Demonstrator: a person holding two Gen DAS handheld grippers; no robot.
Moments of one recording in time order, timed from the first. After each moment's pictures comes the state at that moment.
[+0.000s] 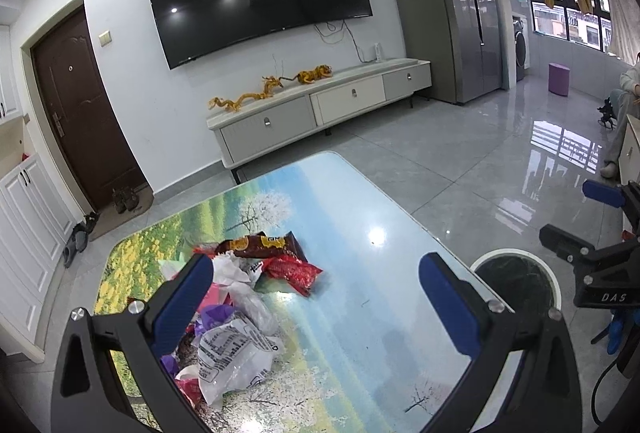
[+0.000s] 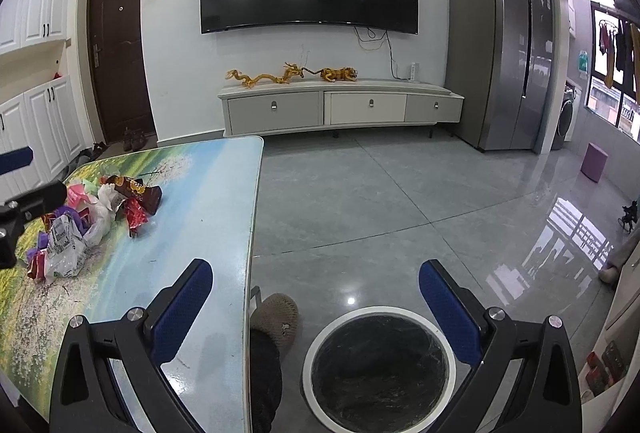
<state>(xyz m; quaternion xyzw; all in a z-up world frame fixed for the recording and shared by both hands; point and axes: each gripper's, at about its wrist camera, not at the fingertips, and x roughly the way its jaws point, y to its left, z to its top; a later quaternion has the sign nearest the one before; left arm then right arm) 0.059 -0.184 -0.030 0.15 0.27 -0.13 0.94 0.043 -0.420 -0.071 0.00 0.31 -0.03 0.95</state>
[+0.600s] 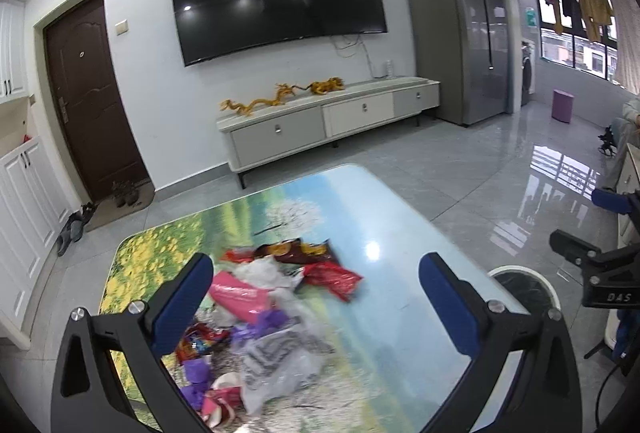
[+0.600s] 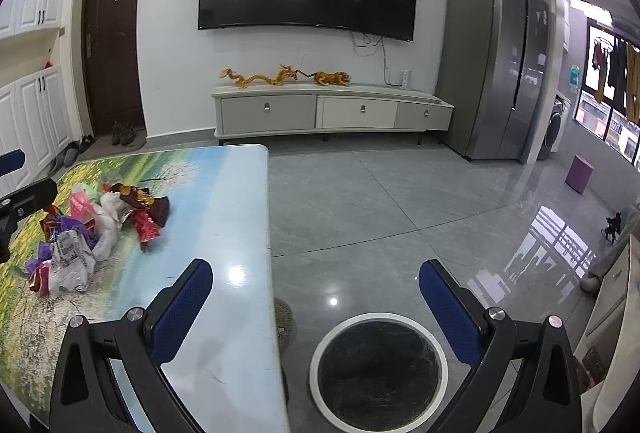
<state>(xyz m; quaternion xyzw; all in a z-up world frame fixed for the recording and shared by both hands) 0.069 -0.120 -0.017 0.11 0.26 -0.12 0.95 0.052 -0.376 -0.042 -0.03 0.32 -0.05 0.95</state>
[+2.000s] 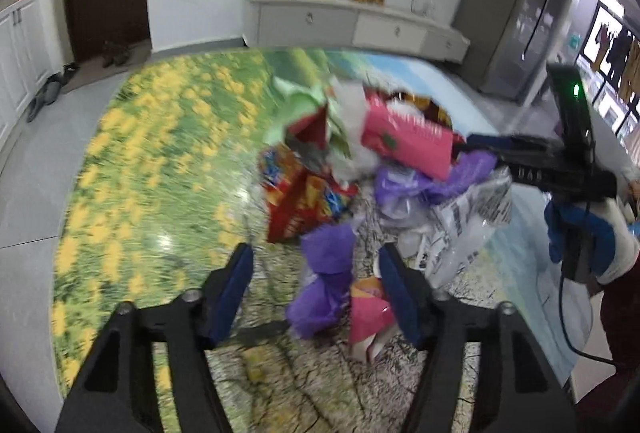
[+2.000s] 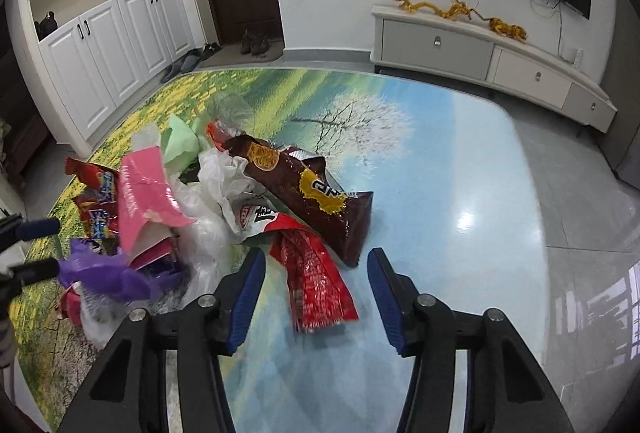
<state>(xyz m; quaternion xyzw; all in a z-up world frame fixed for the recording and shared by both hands) 0.114 0.046 -0.125 -0.02 0.45 -0.13 0.88 0.235 -0.218 -0.139 -0.06 0.45 0.21 0.86</state>
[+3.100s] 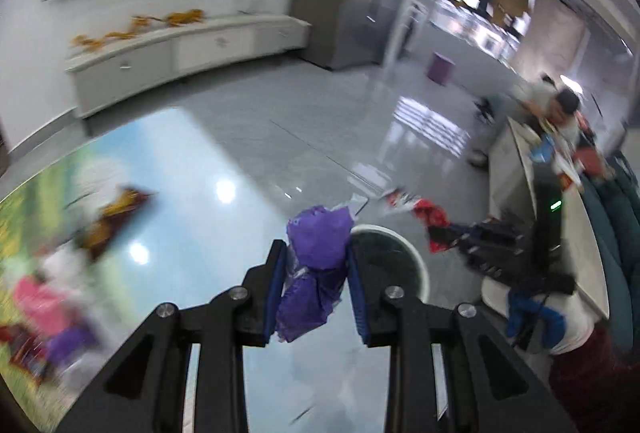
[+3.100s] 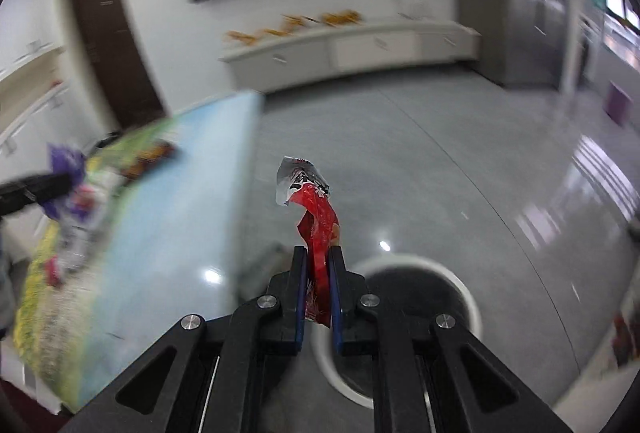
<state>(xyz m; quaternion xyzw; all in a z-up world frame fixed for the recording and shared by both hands) 0.118 -0.249 -0.035 0.06 0.40 -0.39 0.83 0.074 -0.490 -0.107 0.09 0.42 -0.01 0.90</state>
